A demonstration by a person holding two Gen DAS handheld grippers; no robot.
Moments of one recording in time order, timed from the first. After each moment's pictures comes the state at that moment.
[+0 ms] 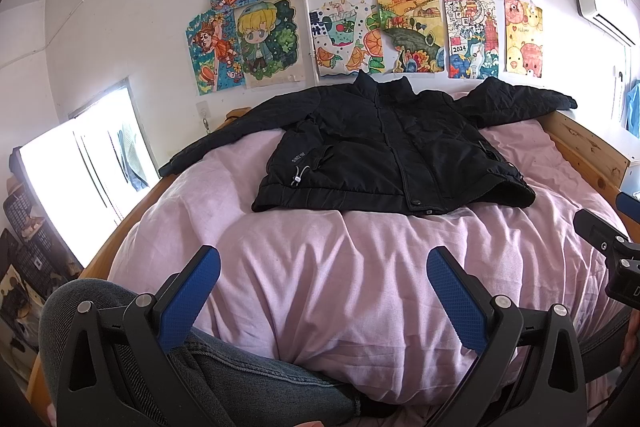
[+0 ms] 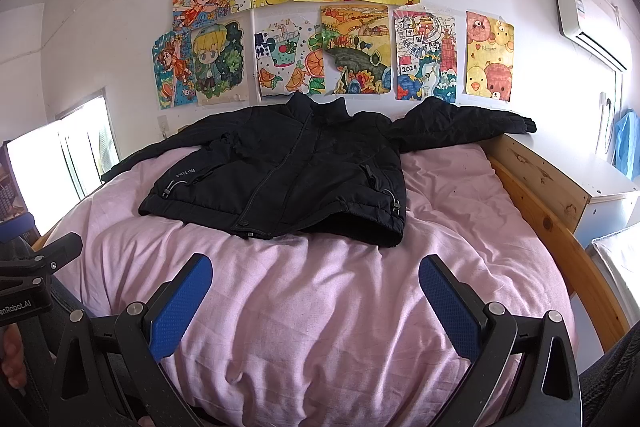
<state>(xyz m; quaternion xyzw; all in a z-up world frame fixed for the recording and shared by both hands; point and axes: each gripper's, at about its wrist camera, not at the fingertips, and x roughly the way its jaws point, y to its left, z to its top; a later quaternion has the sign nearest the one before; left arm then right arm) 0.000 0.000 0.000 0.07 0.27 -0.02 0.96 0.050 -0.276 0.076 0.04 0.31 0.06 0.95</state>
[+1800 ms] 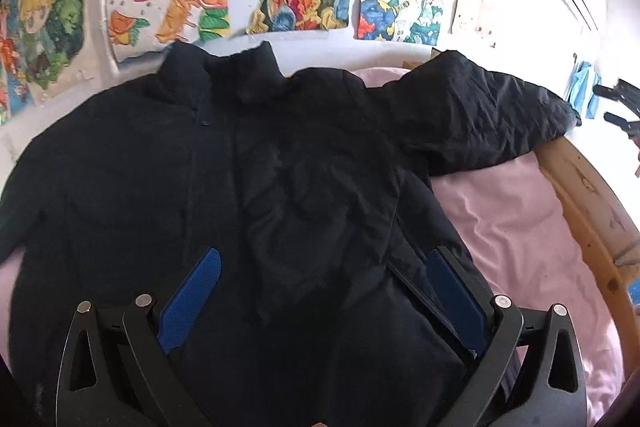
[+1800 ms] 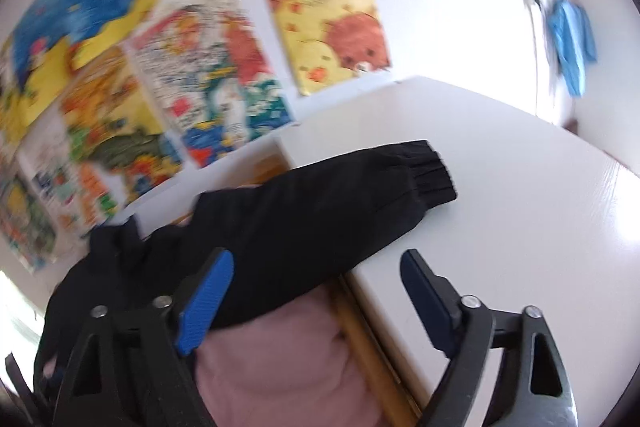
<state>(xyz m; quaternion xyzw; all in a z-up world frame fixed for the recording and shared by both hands) 0.460 -0.209 -0.055 0.07 0.38 -0.23 0.89 0.442 -0.703 0.038 0.21 0.35 -0.13 0.90</state>
